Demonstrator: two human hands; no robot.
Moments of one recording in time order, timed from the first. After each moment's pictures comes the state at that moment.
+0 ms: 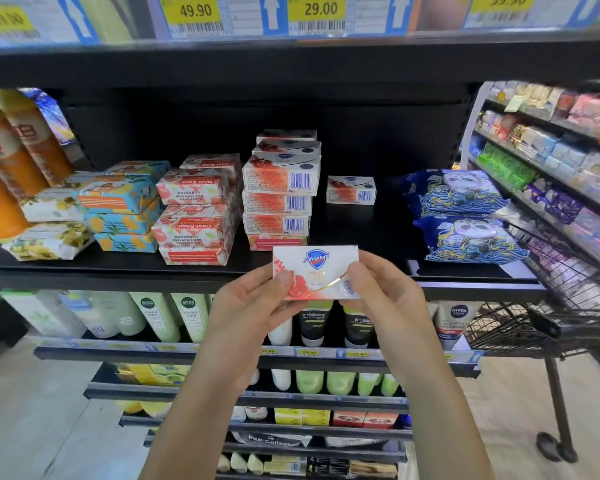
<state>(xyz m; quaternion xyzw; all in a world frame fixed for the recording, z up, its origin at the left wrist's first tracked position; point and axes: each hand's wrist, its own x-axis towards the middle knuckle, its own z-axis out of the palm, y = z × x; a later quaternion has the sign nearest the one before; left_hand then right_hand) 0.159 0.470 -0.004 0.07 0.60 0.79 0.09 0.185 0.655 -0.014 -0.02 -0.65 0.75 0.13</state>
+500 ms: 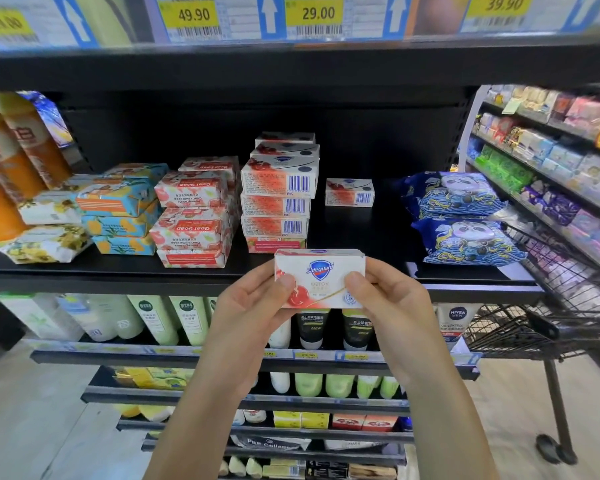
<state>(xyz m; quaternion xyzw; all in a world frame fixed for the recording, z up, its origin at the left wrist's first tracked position) 0.163 0.475 -0.001 0.09 0.59 0.80 0.08 0.186 0.660 -0.014 0.02 -0.62 0.77 0.12</state>
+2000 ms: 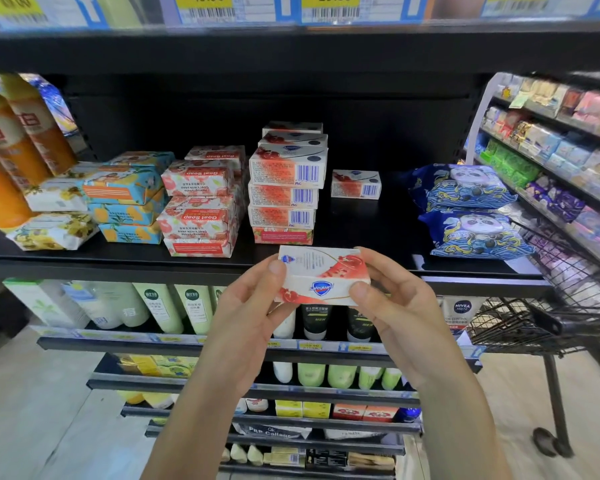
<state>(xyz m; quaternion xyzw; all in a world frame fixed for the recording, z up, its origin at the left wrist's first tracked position) 0.168 0.467 -0.006 0.05 0.57 0.81 0.09 0.193 0.662 -0.019 0.03 -0.58 0.81 0.08</state>
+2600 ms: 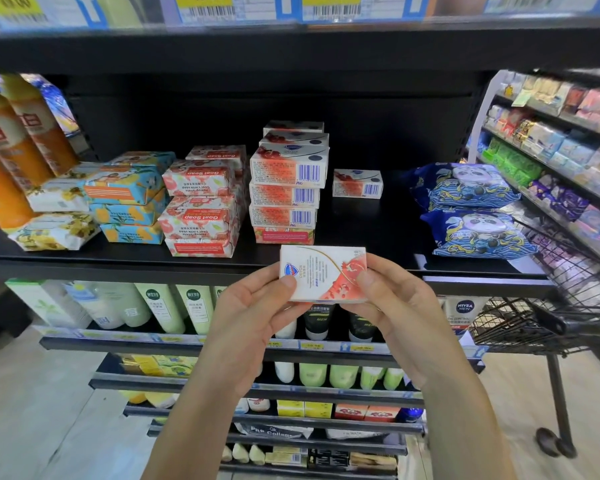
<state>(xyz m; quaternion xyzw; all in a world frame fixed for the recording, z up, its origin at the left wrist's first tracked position) 0.168 0.465 -0.007 0.07 0.58 0.81 0.10 0.192 0.662 -0.016 -0.01 -0.61 0.79 0.06</state>
